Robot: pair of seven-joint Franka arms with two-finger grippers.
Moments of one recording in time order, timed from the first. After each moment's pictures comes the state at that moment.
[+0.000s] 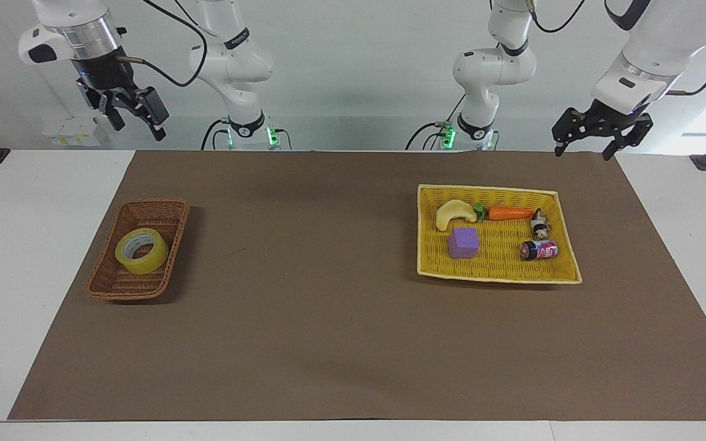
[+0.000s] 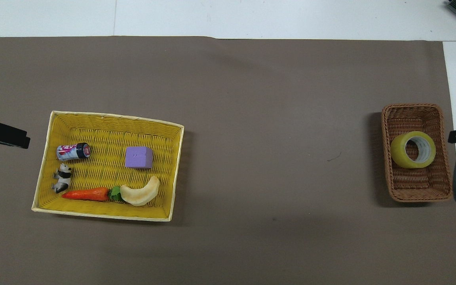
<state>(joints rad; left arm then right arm) 0.03 -0.02 -0.10 -1.53 0.01 1.46 0.11 -0.04 -0.12 -0.04 -1.58 0.01 1.51 0.26</state>
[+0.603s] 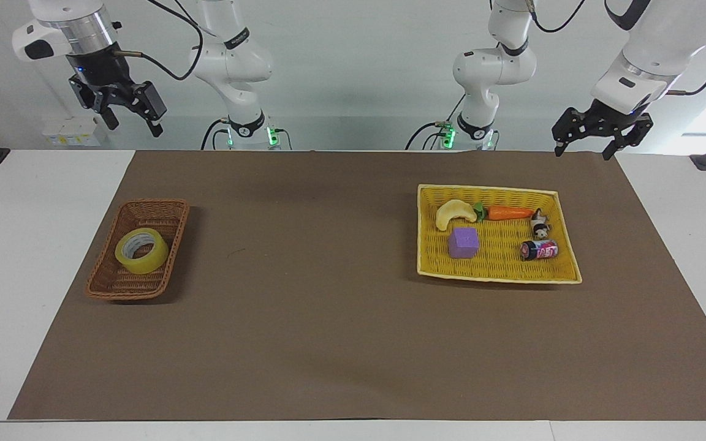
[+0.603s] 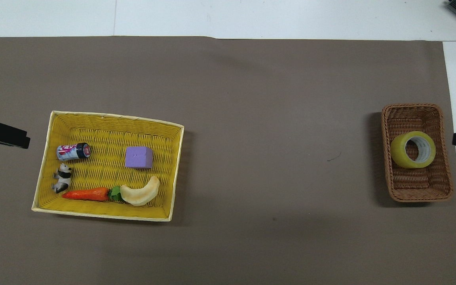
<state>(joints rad) 0.03 -0.02 -0.10 -1.53 0.01 1.46 0.11 -0.01 -0.12 -0.07 -1.57 0.01 1.50 0.16</state>
